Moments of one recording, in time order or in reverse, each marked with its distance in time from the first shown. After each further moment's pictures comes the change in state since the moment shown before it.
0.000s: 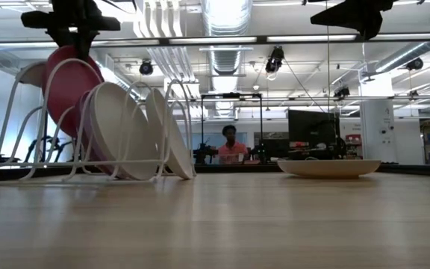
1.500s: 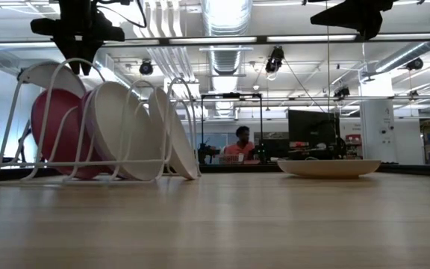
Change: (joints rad) left arm -0.001 0.071 -0.019 0.002 0.049 0.083; right arm 0.000 0.000 0.000 -0.001 0.000 0.000
